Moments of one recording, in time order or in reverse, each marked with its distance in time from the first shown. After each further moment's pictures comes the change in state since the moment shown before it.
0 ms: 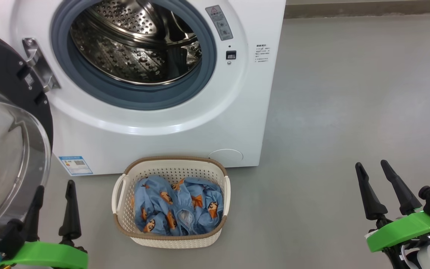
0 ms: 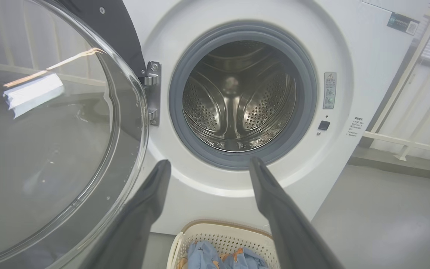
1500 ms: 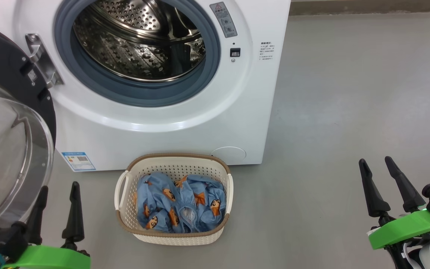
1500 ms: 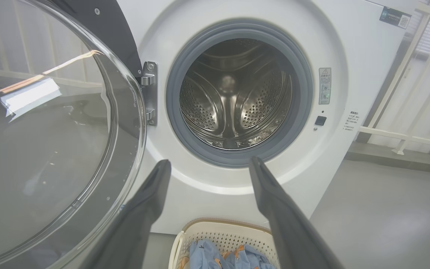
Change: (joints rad) left arm 0.016 -0.035 0.039 -0.013 0.071 -0.057 0.000; right arm 0.000 0.012 -0.031 -0.012 -0.034 0.000 0.000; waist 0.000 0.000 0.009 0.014
